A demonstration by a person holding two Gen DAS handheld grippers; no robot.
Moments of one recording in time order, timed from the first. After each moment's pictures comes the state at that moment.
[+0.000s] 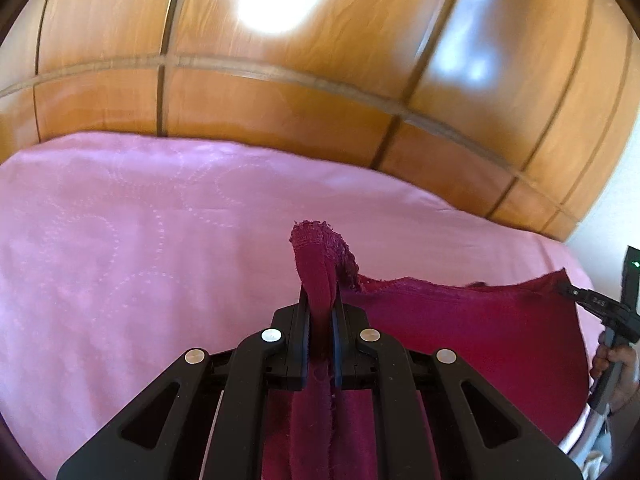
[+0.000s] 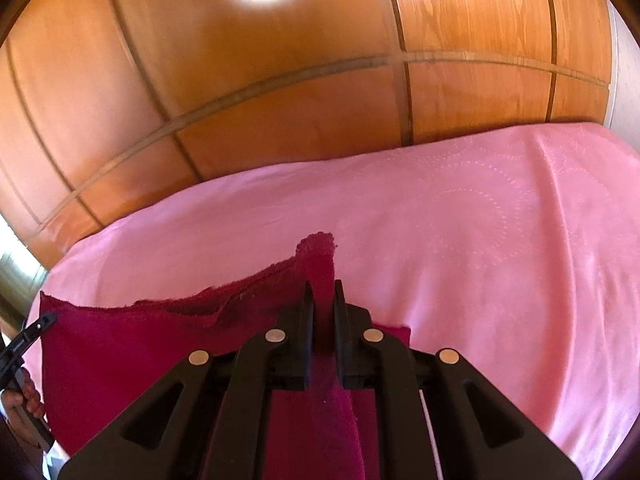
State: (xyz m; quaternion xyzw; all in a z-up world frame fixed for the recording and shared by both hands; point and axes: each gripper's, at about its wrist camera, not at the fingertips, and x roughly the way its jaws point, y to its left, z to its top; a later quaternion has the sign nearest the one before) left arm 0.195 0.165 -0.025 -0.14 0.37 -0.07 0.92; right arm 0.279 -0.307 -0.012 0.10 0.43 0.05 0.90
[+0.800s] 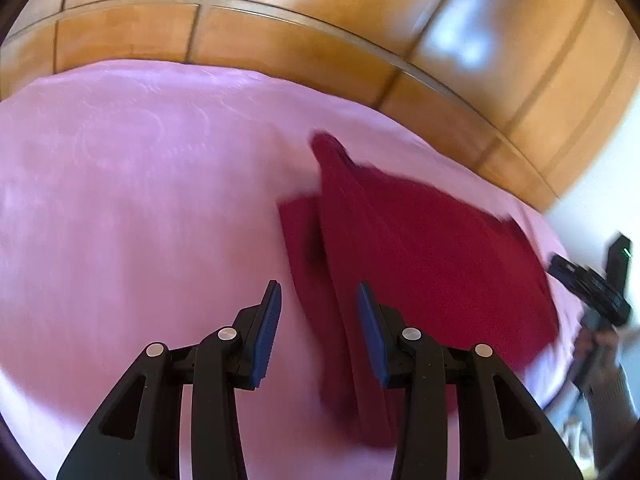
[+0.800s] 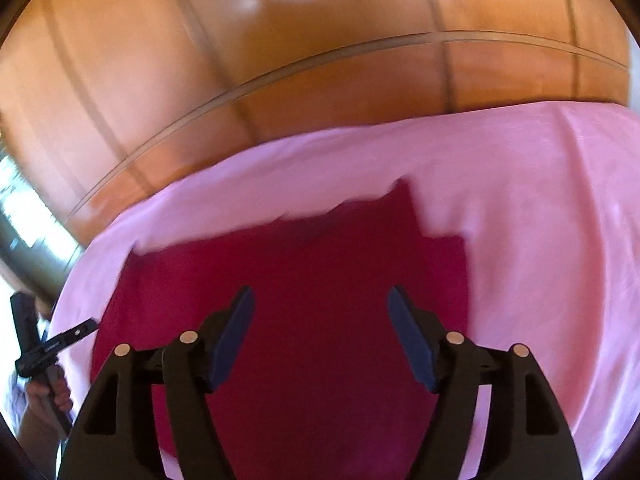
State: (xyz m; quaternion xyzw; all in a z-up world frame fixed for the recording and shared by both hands) left arm 0.068 0.207 -0.054 -0.17 0.42 -0.13 0.88; right arm 0.166 -0.268 -0.010 0.10 0.43 0.17 0.88
